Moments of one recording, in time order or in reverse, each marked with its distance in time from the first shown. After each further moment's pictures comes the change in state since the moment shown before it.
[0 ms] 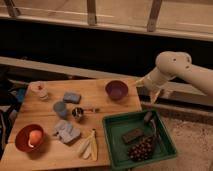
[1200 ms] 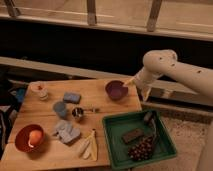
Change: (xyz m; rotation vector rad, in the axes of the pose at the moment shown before) arm 0.035 0.052 0.023 0.026 0.015 -0.152
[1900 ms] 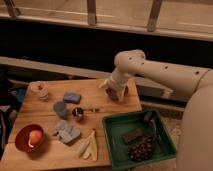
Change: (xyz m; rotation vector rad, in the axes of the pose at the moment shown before) arm 0.083 0.098 0.036 -0.065 0.131 -0.231
